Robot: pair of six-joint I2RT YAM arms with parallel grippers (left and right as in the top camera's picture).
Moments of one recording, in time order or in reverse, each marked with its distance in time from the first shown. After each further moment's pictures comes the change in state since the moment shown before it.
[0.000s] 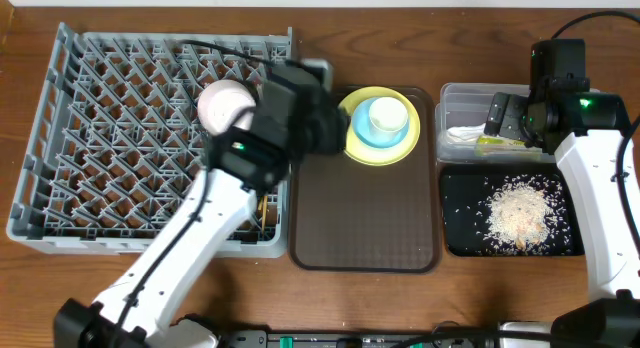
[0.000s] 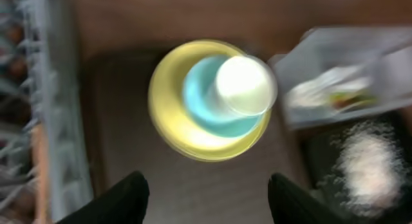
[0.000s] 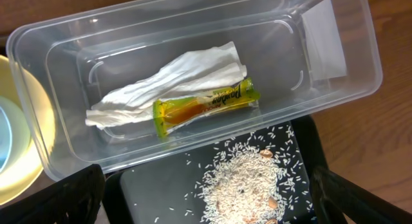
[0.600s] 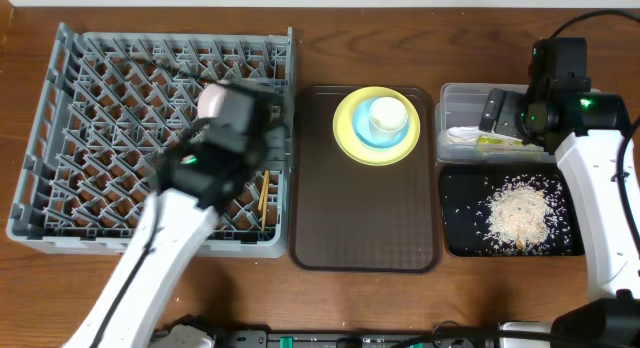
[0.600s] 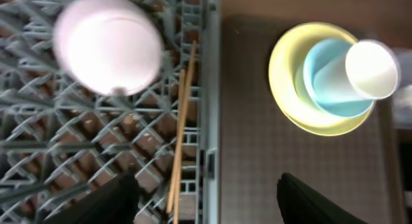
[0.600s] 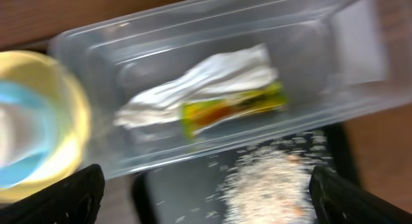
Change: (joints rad) left arm 0.162 -0.167 -0.001 -0.329 -0.164 0.034; right arm 0.000 0.000 0.000 0.031 -0.152 0.016
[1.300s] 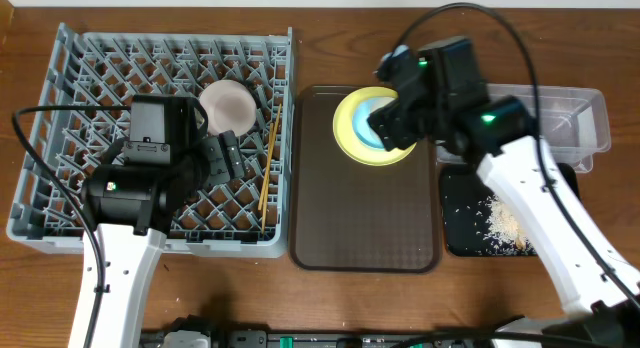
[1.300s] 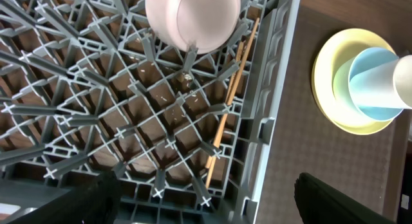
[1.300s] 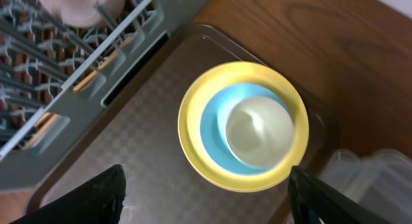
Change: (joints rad) left arm 0.259 -0.111 0.000 -0.194 0.117 0.000; right arm 0.428 0.027 0.039 0.191 -0.254 -0.419
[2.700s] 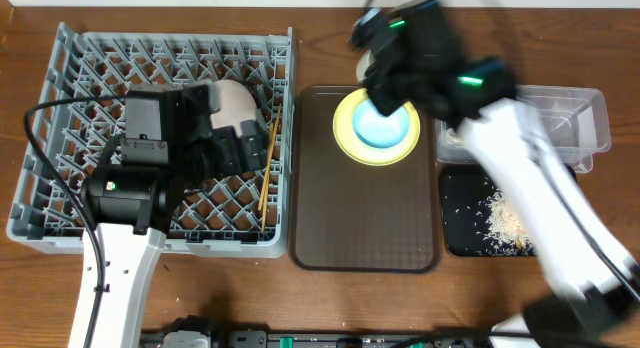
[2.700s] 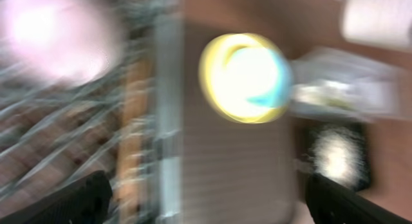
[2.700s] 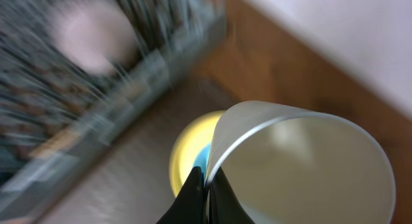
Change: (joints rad) left arm 0.004 0.001 -0.001 0.176 0.394 0.060; right arm 0.004 0.081 0.355 -0.128 -0.045 -0.055
